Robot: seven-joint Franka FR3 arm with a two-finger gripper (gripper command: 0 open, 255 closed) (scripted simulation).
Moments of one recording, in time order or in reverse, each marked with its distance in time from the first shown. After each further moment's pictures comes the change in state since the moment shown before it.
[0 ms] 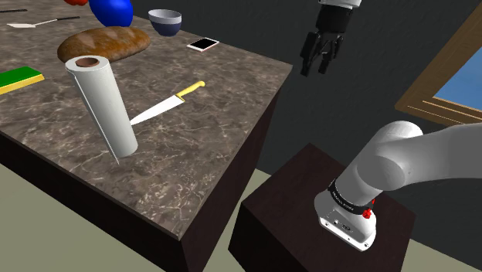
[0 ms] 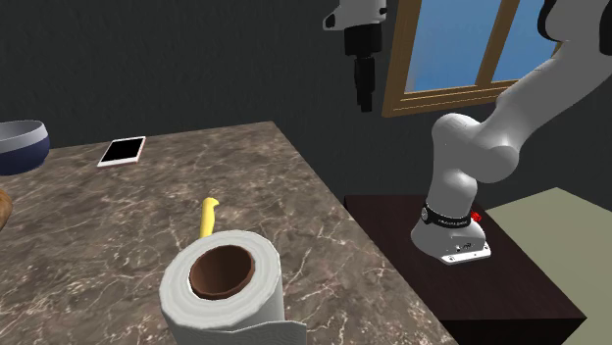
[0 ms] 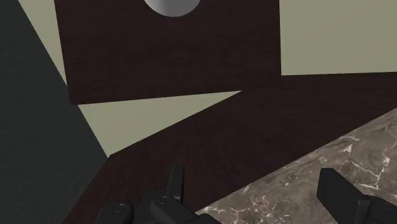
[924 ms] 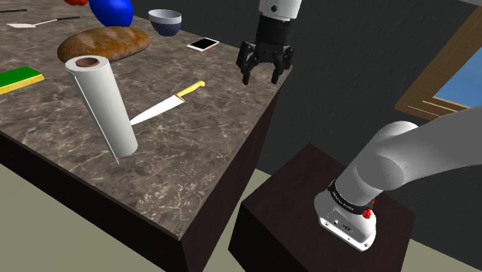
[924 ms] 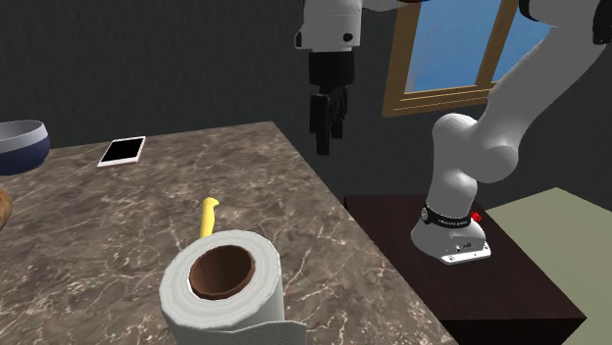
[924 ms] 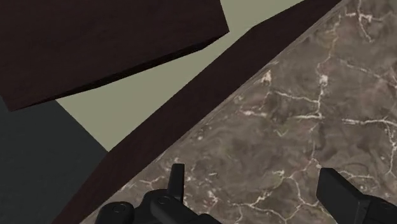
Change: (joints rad) arm -0.016 0.227 0.308 0.068 0.131 0.266 0.469
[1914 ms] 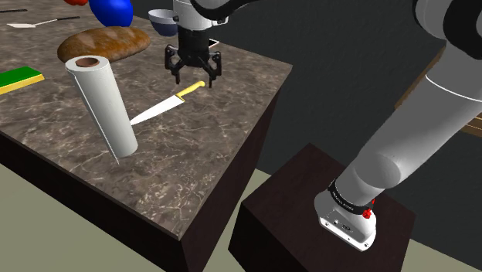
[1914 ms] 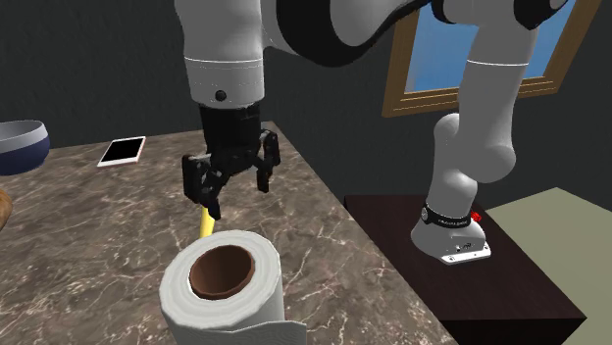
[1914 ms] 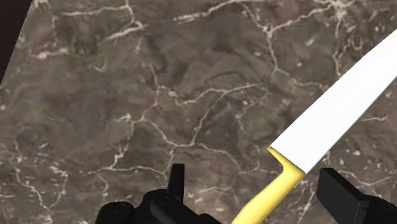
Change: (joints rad) arm -0.056 0.576 0.292 0.418 -0.260 0.192 0.662
